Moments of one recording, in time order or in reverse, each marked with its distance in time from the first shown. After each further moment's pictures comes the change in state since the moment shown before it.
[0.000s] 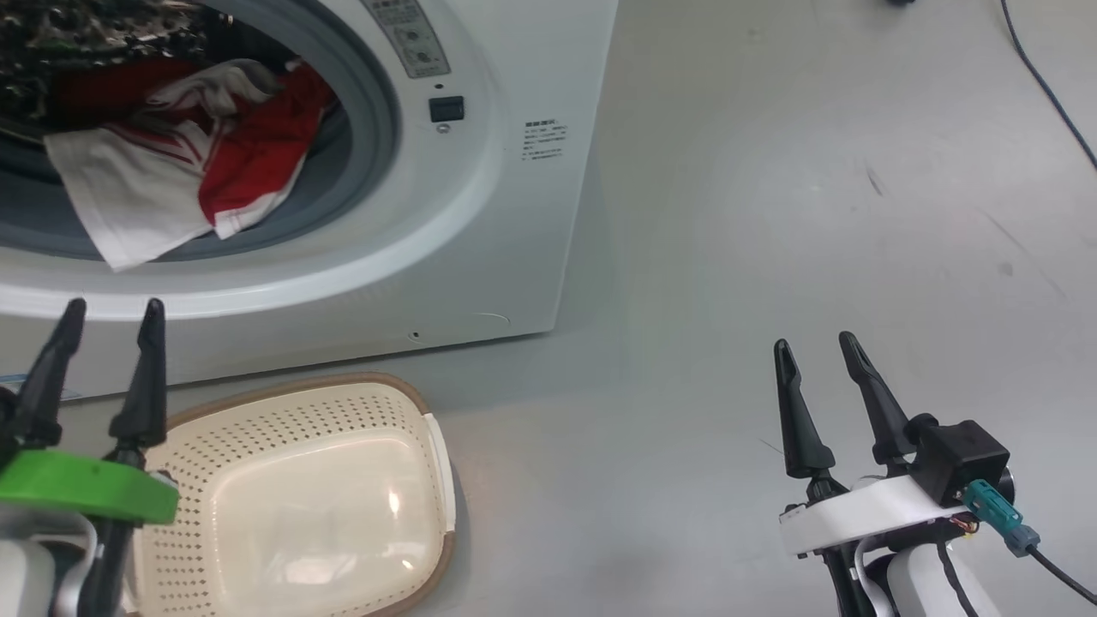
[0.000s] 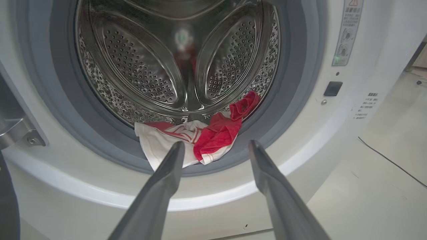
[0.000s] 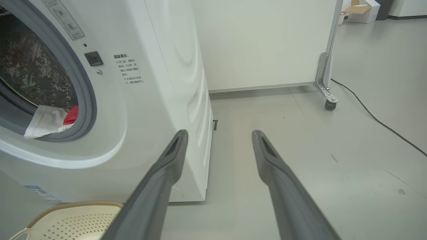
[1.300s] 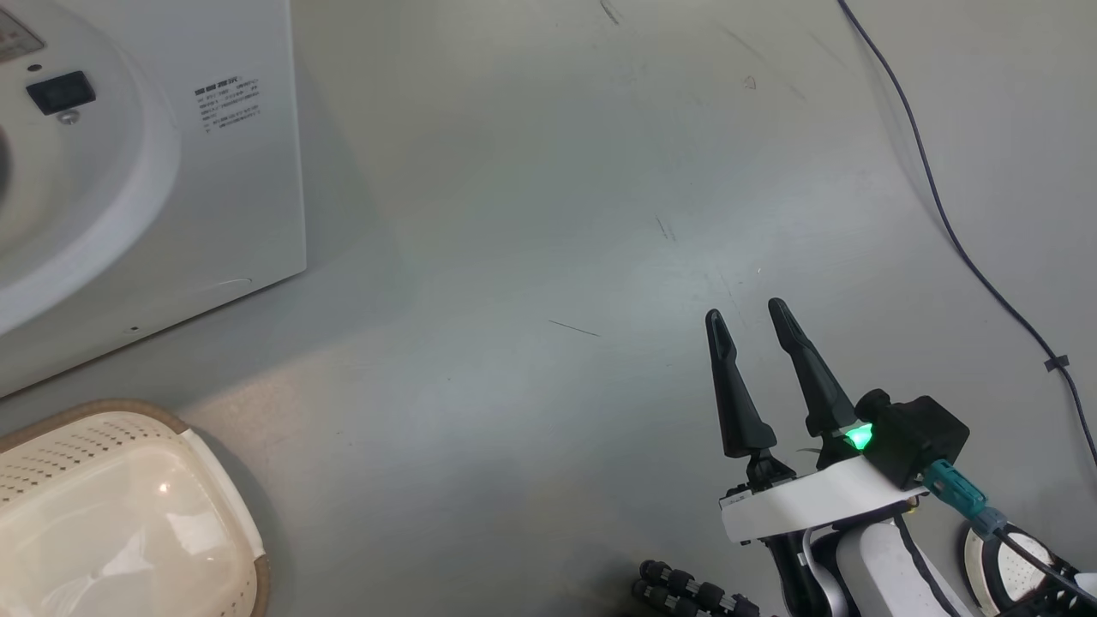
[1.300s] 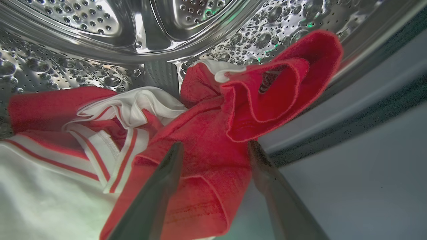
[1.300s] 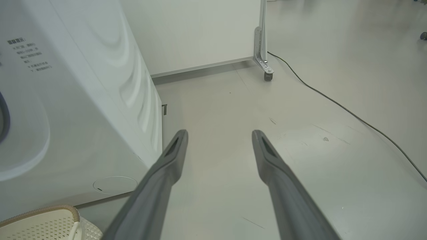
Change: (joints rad) left arm -0.441 0.211 0.087 0.269 -0.061 0.113 0.434; right arm -0.057 0.004 0.160 -0.079 0.124 -0.113 0.000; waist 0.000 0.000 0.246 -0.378
